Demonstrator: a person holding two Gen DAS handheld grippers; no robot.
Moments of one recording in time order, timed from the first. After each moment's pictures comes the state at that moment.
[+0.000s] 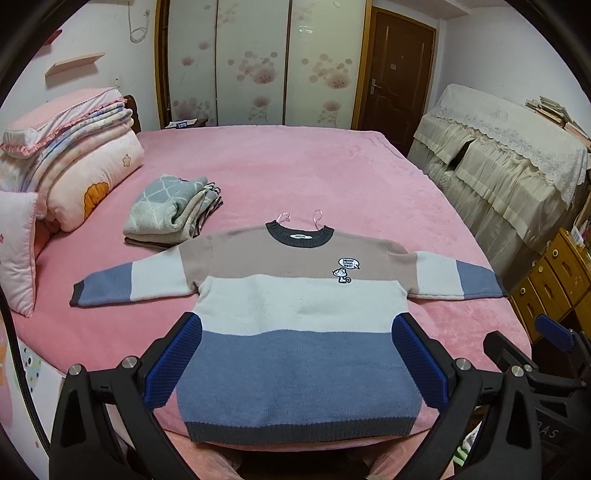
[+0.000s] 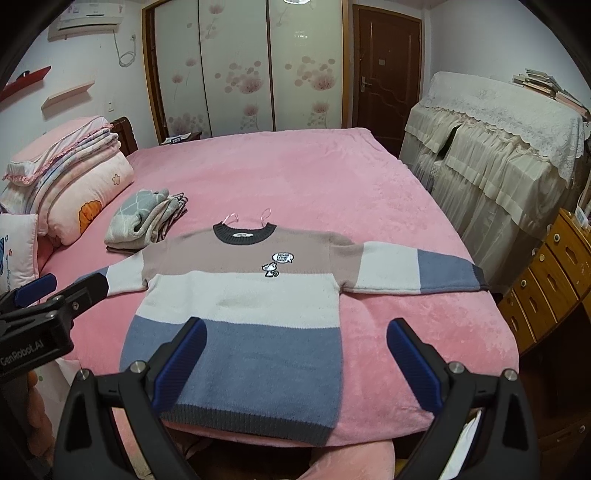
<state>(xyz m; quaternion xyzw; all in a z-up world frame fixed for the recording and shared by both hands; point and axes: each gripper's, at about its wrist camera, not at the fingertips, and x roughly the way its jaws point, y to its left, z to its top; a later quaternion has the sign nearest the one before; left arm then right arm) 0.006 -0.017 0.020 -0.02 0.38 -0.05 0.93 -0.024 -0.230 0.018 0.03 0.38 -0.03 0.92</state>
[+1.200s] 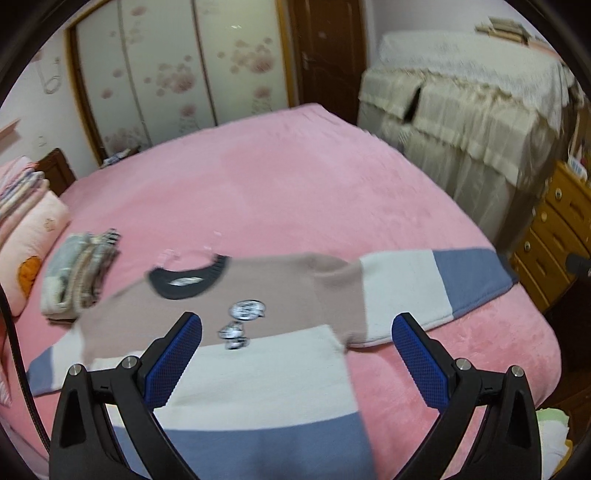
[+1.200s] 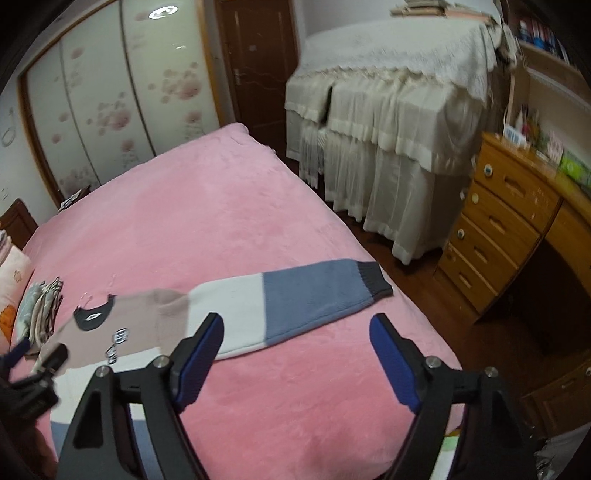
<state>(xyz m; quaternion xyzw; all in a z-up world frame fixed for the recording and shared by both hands) 0.178 -0.262 -0.074 0.10 0.39 -0.13 0.91 0.066 -0.523 -0.046 0.15 0.39 -0.21 0.89</state>
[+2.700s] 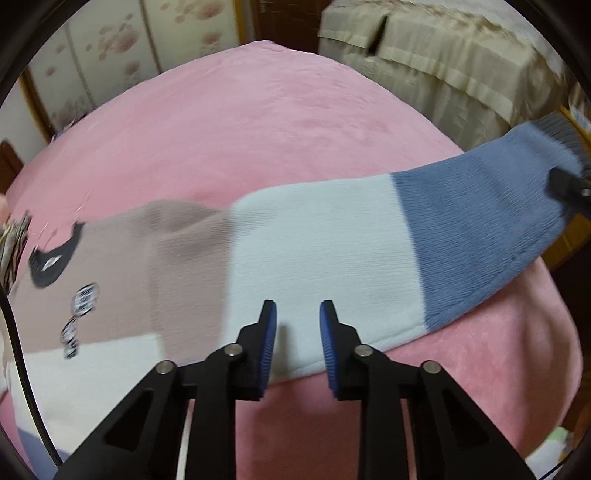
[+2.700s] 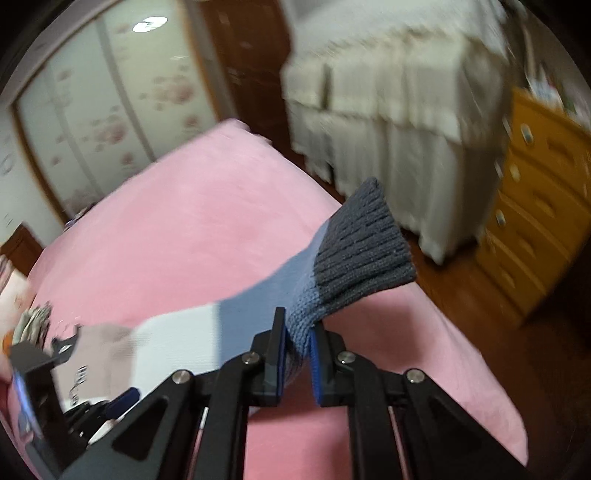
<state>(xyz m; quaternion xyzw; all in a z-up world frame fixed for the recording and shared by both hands) 0.235 -0.395 -0.213 0.11 0.49 -0.16 0.85 0.144 -0.588 -0.132 0.18 0.35 -0.16 0.90</state>
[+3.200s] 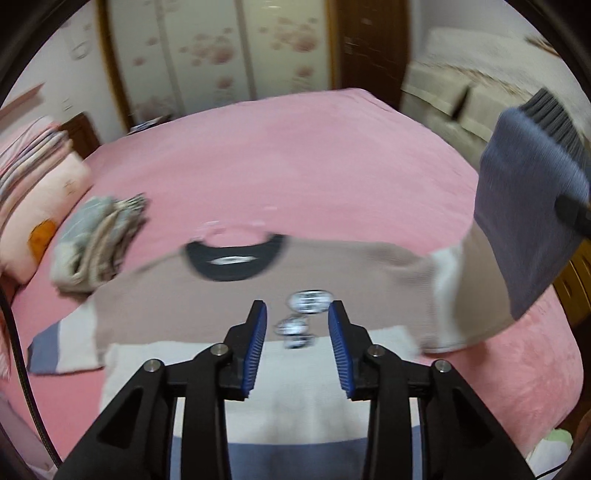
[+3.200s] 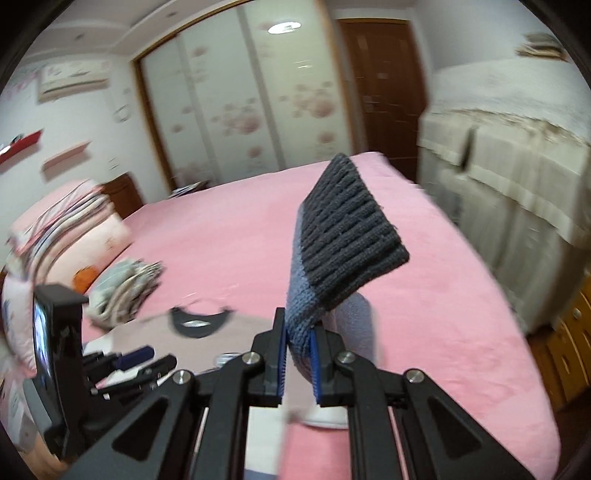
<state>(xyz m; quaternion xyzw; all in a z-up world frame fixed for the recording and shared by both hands) 0.223 -0.168 -0.097 0.06 0.42 -0.05 0.90 0.168 -0.376 -0.034 0.10 0.31 0.05 0.94</state>
